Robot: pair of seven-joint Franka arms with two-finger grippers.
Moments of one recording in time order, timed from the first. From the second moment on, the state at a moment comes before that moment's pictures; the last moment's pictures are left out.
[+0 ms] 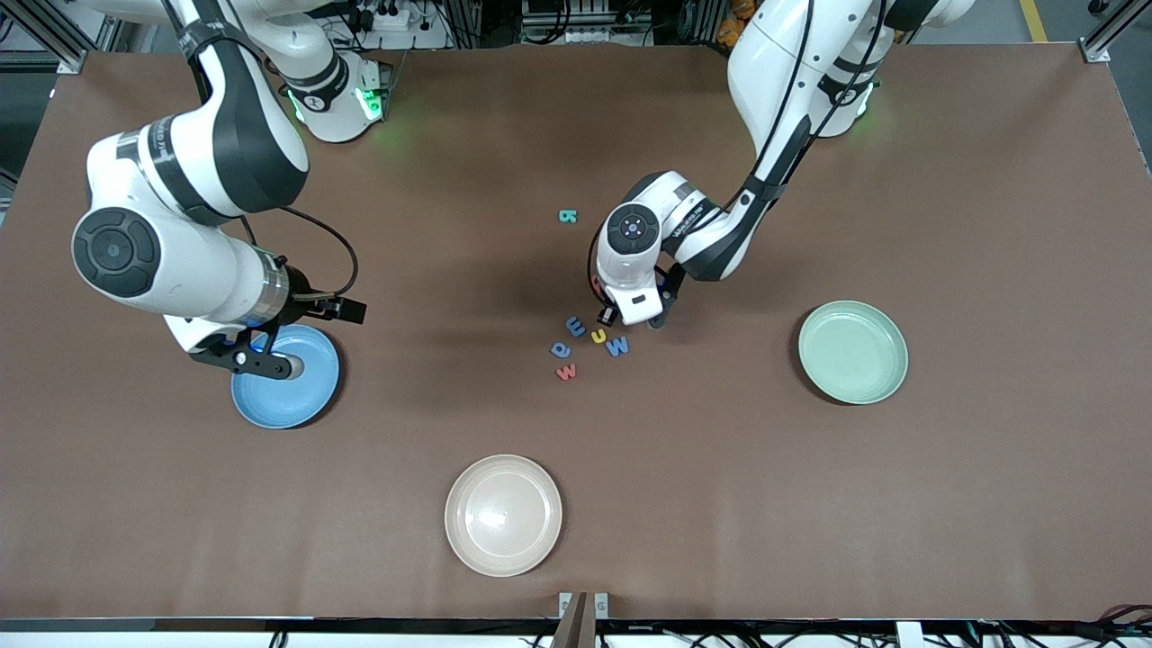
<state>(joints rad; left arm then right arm) -0.63 0.67 -0.16 -1.78 0.03 2.41 -1.93 0.20 0.33 0.08 -1.51 0.07 1.62 0.49</state>
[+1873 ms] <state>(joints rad) -0.66 0.68 -0.17 -1.77 0.08 2.41 -1.89 0.20 0.33 0.08 -1.51 0.07 1.62 0.49</state>
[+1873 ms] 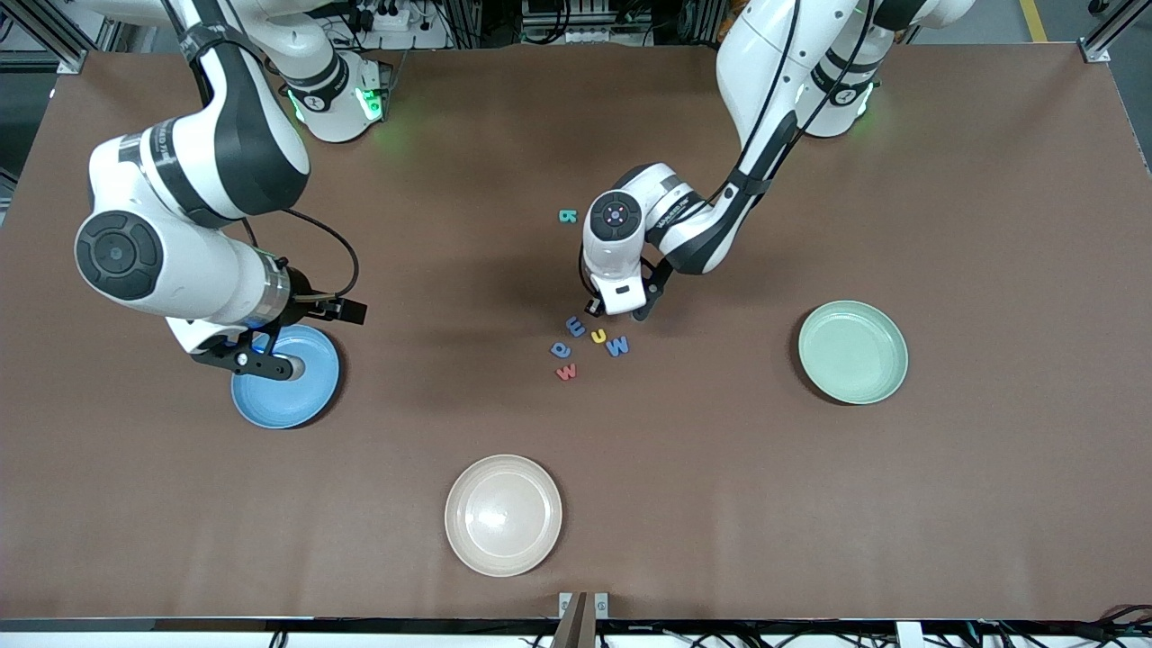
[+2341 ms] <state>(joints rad) -0.45 0.49 -0.23 -1.74 0.08 2.20 -1.38 0.20 0.33 0.08 -1.51 0.07 1.62 0.49</state>
